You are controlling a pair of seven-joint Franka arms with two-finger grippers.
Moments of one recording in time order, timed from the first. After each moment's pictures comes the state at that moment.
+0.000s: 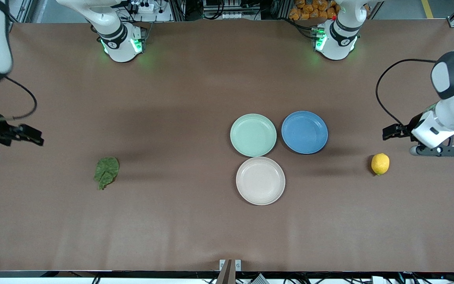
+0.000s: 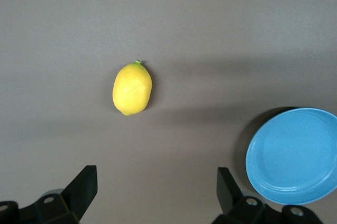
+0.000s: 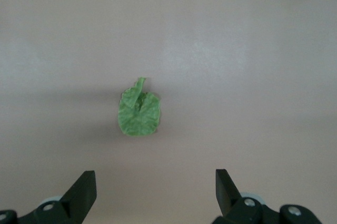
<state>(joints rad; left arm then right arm) 0.13 0.17 -0.09 -1.94 0.03 2.03 0.09 0.04 0.21 -0.13 -1.61 0.00 1.84 -0.09</state>
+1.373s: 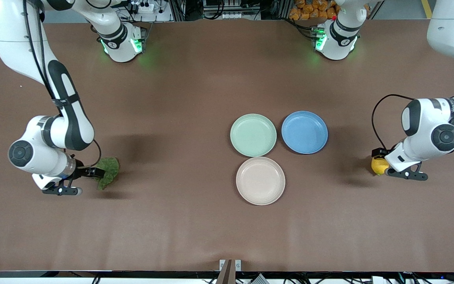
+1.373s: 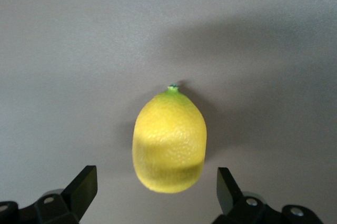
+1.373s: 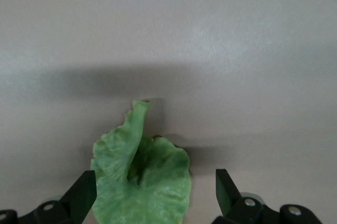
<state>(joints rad) 0.18 0.49 -0.08 -1.93 0.26 2.33 0.12 0.07 0.59 -0.11 -1.82 0.11 2.38 -0.03</state>
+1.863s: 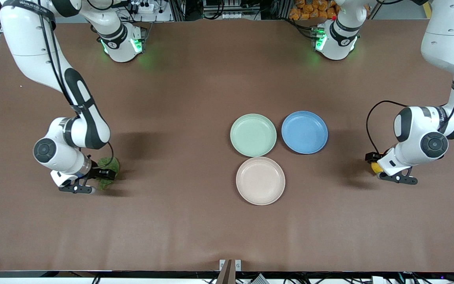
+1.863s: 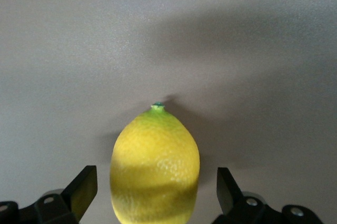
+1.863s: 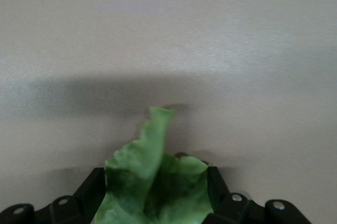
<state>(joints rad) 0.18 0.56 -0.09 -1.90 0.27 2.36 0.13 0.11 0.65 -0.11 -1.86 0.12 2.54 0.01</state>
